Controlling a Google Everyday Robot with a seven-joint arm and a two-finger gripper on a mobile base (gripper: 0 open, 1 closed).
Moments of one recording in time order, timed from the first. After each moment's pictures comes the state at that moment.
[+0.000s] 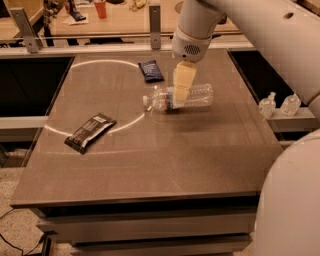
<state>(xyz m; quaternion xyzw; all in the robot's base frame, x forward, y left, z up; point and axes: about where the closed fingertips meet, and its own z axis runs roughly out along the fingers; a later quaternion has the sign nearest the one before) 0.632 -0.056 0.890 -0.68 0.72 0.03 0.12</state>
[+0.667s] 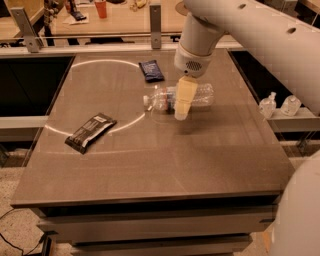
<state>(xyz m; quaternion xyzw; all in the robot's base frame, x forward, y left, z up) 0.619 -0.064 0.856 -0.67 0.73 0.04 0.11</state>
